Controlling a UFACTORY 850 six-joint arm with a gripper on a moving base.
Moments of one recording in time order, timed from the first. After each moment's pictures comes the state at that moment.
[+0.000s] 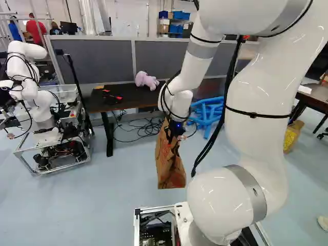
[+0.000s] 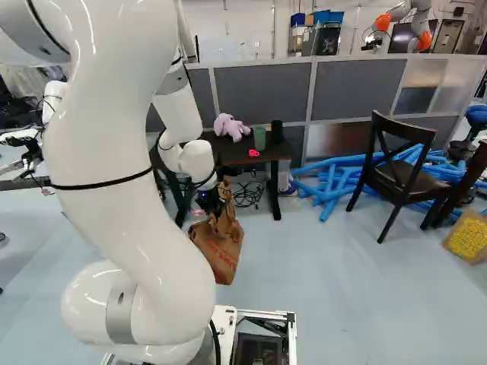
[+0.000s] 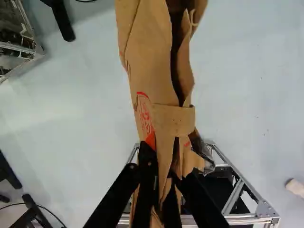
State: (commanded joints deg) arm 5.7 -13.7 -34.1 11.2 -13.0 0.0
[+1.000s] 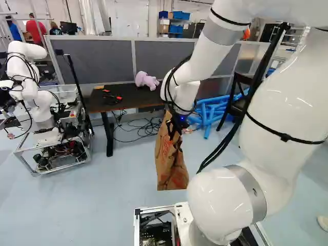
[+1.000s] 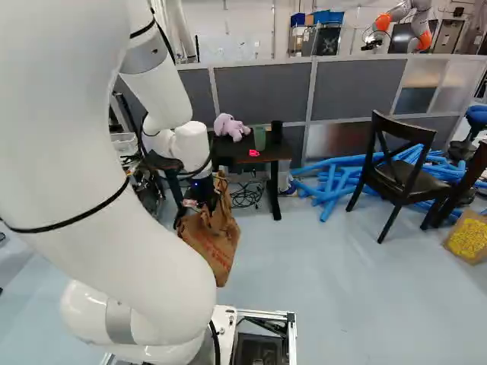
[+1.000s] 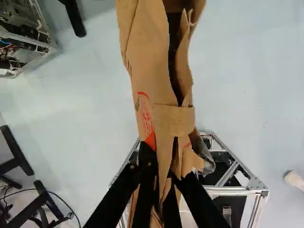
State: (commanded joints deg) arm 5.0 -0.6 -31.5 11.2 -24.7 0.0
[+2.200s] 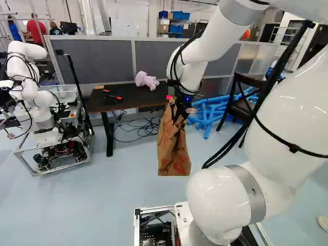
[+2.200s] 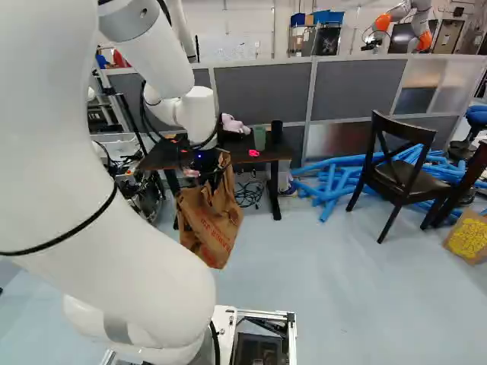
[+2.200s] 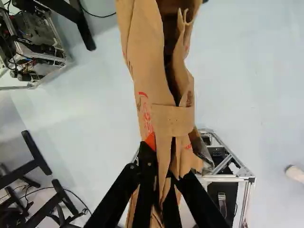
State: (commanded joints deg) arm 0.7 3.5 -40.7 11.2 -38.0 0.0
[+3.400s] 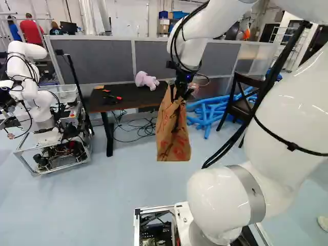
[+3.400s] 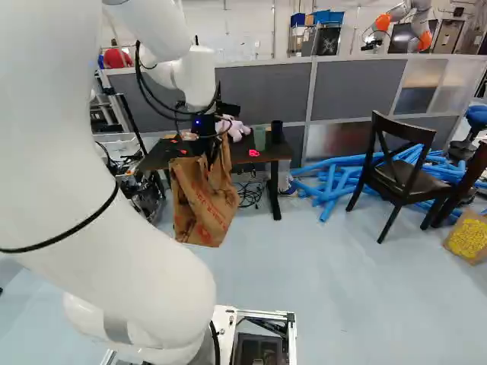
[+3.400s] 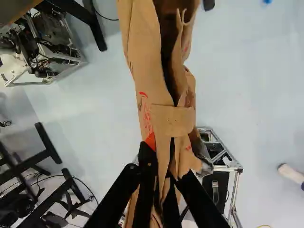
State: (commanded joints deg) arm 1.0 2.8 -53.6 10.9 -51.2 0.0
